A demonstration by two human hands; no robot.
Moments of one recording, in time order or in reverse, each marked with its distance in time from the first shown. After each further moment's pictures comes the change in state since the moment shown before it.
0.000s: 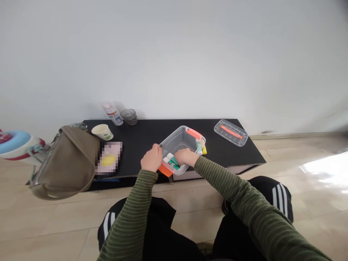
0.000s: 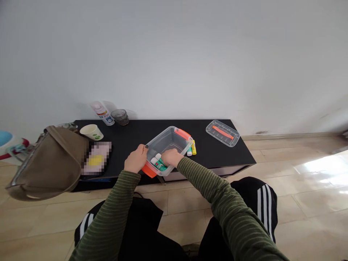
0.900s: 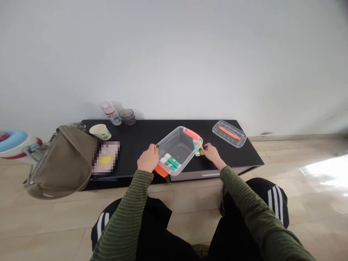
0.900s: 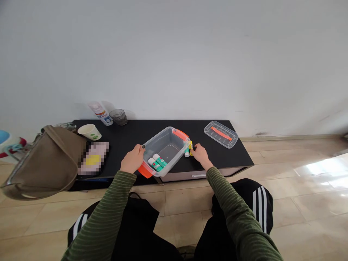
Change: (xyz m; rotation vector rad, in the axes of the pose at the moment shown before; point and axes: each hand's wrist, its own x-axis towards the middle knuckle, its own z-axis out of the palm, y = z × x) left_hand 0.001 0.003 0.002 -0.010 0.005 -0.014; right_hand -0.021 0.181 0.025 0.285 0.169 0.543
